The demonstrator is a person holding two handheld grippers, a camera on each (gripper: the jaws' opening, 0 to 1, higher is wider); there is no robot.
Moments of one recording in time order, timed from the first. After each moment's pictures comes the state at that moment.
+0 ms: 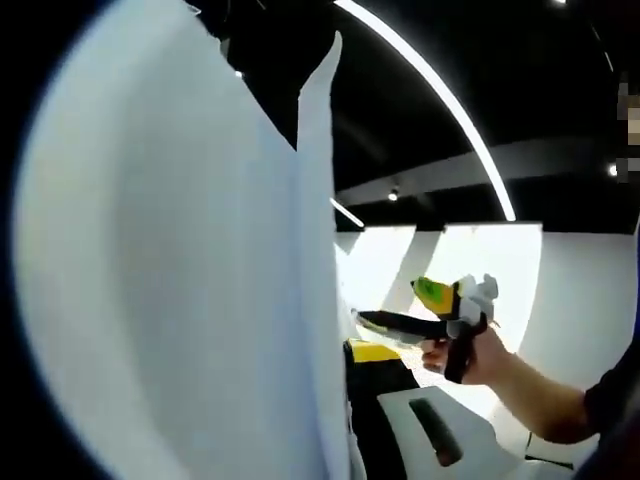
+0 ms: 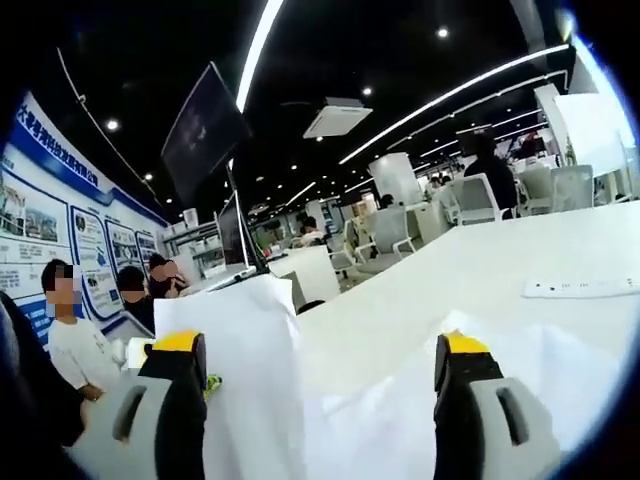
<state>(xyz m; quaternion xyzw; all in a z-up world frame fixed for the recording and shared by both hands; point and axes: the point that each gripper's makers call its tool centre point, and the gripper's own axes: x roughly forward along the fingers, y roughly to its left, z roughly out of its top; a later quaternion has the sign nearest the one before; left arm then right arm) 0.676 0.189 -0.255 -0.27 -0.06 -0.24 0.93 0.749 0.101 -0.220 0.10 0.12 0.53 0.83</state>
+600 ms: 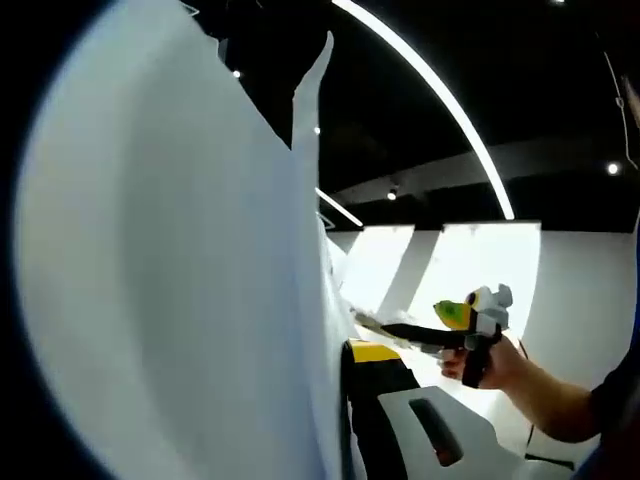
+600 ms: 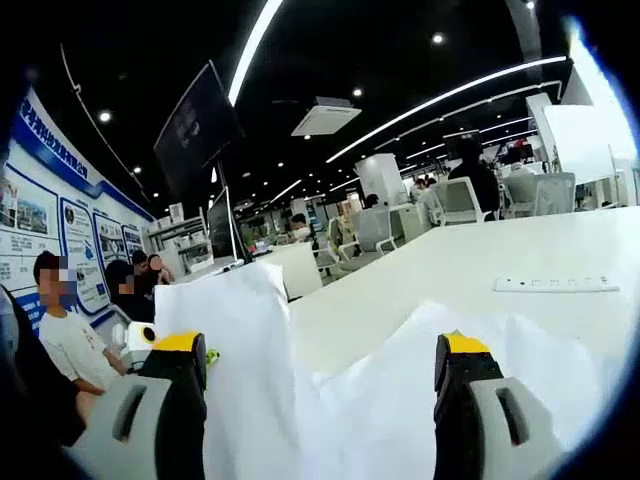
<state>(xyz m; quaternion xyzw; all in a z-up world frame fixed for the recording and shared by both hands) 0.677 0.191 -0.255 -0.27 -0.06 -0.25 0.93 0.736 0.064 -0.227 0.09 0.12 0.50 0.85</state>
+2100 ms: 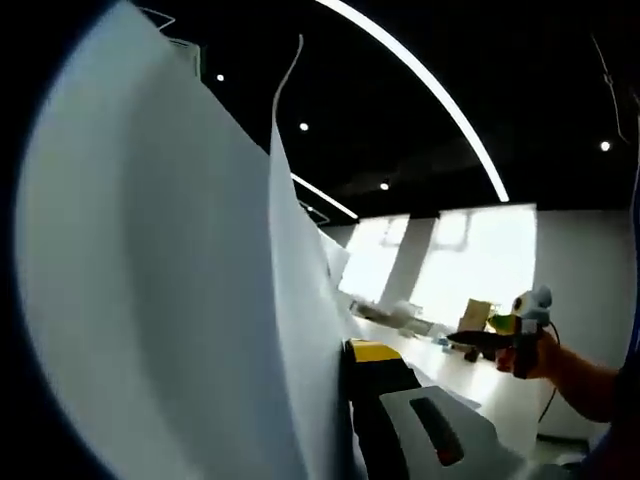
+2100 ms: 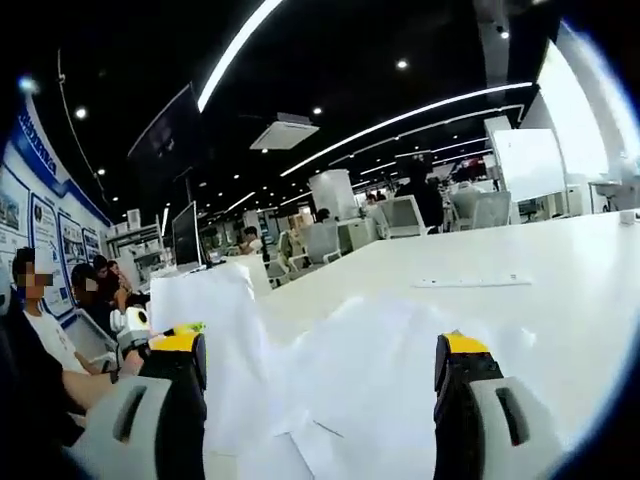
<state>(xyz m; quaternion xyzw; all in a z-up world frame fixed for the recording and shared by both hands) 0.674 0.180 -0.257 -0.23 -0.06 -0.26 0.94 0.700 -0.060 -0.229 0.09 0.11 0.40 0.91</state>
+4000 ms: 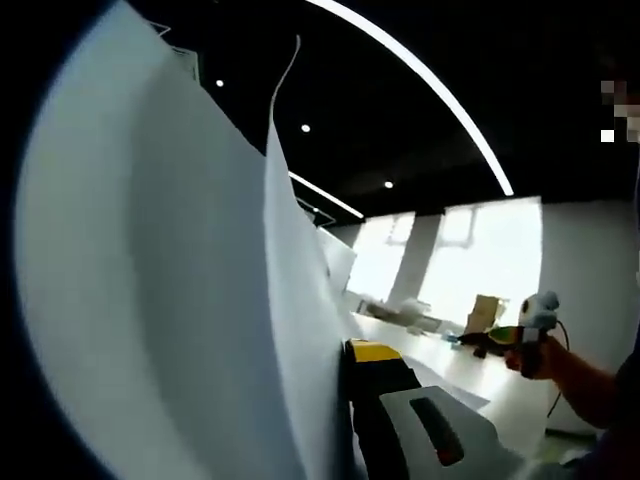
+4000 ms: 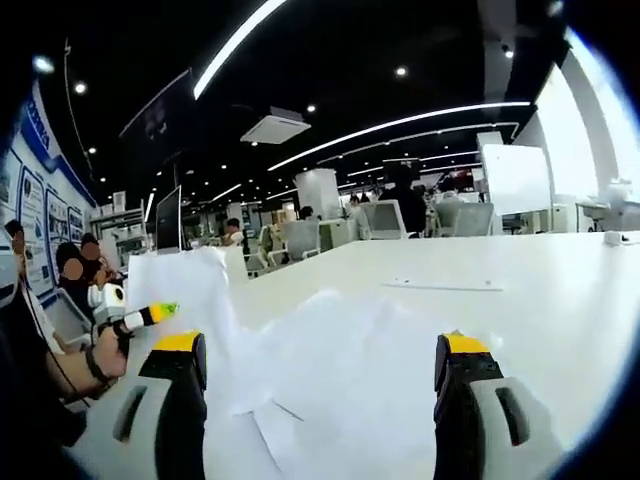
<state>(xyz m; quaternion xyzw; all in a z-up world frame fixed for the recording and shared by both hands) 0.676 0.188 -0.261 -0.22 -0.06 -0.24 0.95 0.707 -0.083 -0.243 0.05 0.10 0.36 0.93</state>
